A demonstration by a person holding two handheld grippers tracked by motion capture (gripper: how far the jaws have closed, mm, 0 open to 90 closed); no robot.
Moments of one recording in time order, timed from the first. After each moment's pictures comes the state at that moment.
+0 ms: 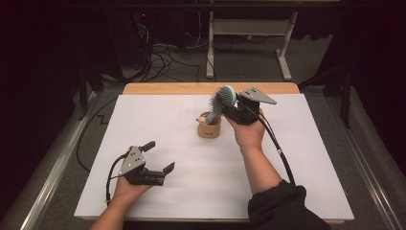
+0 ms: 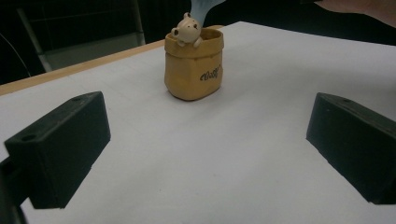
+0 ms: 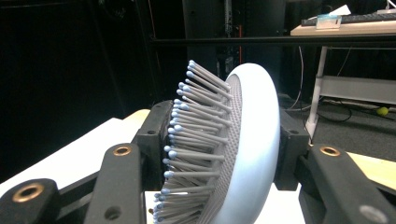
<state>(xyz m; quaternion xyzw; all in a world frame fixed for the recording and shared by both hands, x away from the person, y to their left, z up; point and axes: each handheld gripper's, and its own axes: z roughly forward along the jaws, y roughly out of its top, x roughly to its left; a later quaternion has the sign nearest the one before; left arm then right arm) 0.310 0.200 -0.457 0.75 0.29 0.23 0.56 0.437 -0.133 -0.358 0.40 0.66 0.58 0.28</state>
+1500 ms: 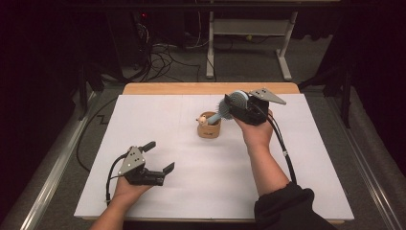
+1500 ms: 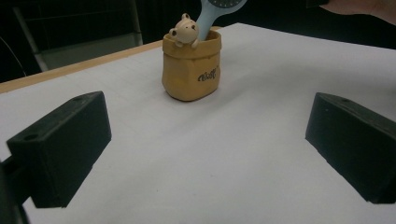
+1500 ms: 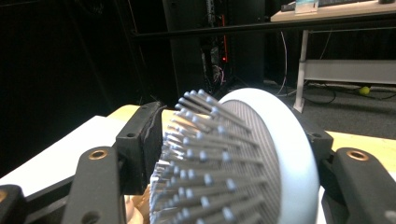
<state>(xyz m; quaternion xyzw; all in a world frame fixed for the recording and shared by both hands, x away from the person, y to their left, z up) 0.310 0.200 -0.457 0.75 0.29 0.22 0.56 0.438 -0.156 -0.361 0.44 0.64 0.56 0.27</state>
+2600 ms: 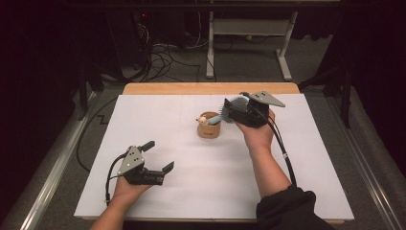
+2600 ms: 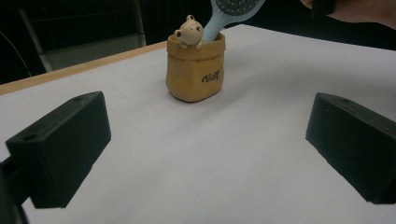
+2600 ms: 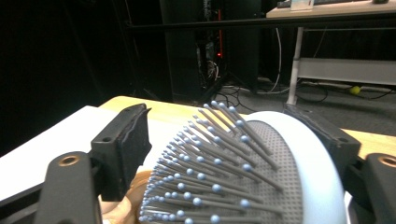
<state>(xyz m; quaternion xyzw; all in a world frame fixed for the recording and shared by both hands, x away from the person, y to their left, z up) 0.310 0.202 -0.456 0.74 0.29 0.23 0.56 0.437 -0.159 -0.369 0.44 0.65 0.55 0.29</state>
